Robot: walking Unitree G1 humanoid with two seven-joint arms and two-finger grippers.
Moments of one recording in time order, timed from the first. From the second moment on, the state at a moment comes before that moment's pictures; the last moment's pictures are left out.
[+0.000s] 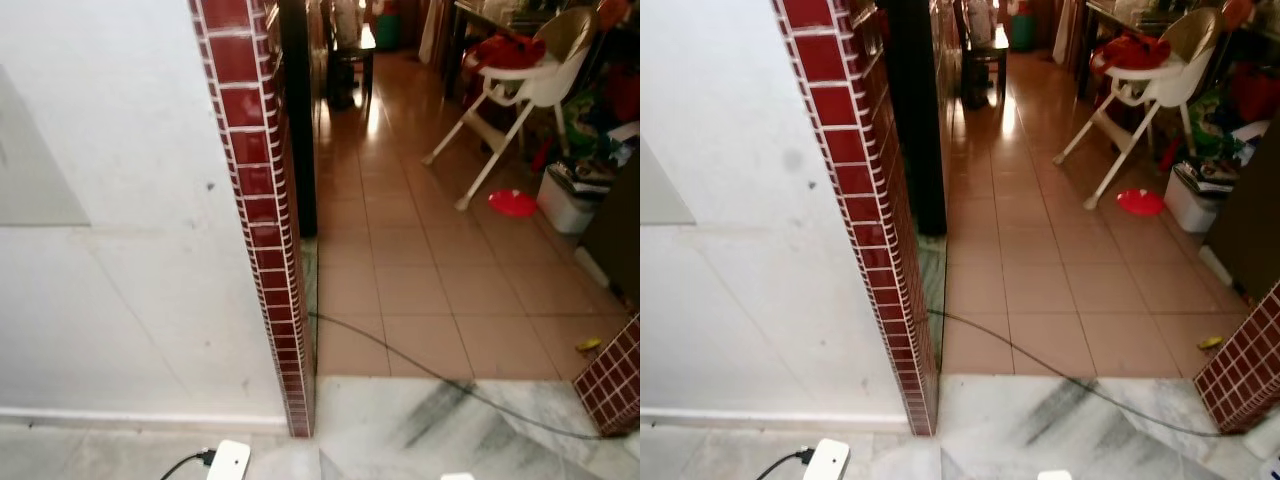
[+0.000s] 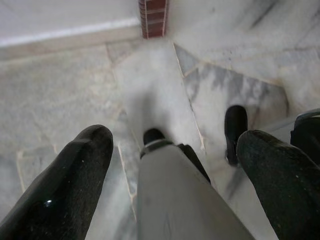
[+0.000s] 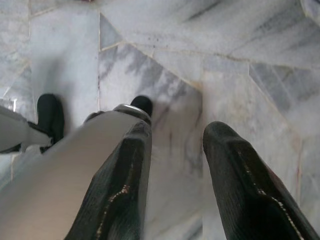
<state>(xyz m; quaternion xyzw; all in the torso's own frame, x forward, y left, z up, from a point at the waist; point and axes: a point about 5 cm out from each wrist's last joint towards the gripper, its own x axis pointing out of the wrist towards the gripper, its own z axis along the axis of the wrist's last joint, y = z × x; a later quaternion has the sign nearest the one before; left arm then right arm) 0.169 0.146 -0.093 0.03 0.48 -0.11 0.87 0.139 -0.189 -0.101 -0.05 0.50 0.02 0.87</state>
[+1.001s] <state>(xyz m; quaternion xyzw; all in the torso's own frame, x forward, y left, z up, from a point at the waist) 0.176 0.151 -0.090 0.03 0.48 -0.11 0.87 0.146 -0.184 -0.099 -0.04 0.49 0.02 0.87</state>
